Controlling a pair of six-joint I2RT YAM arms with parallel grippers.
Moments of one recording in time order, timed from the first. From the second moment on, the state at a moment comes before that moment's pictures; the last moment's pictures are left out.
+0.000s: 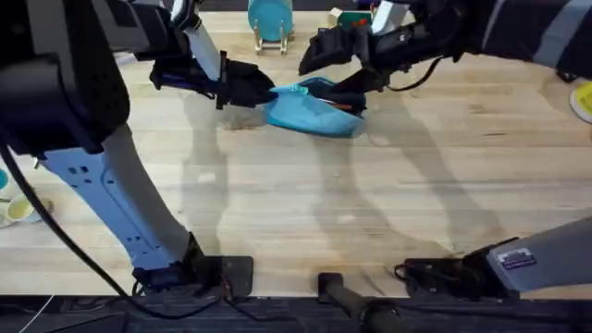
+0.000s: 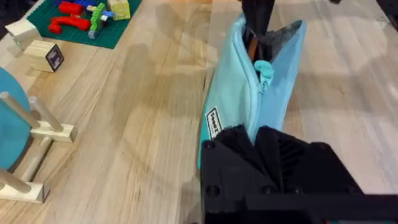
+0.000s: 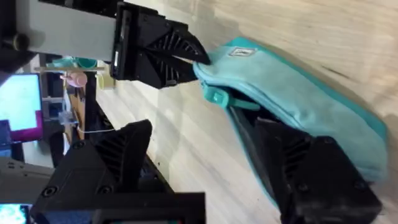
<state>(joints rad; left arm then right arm) 0.14 2.11 1.38 -1.05 1.23 1.70 0.30 1.71 1.25 -0.50 -0.78 0.42</state>
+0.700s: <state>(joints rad) 0.14 2.11 1.38 -1.05 1.23 1.70 0.41 1.72 1.25 -0.41 -0.57 0.58</state>
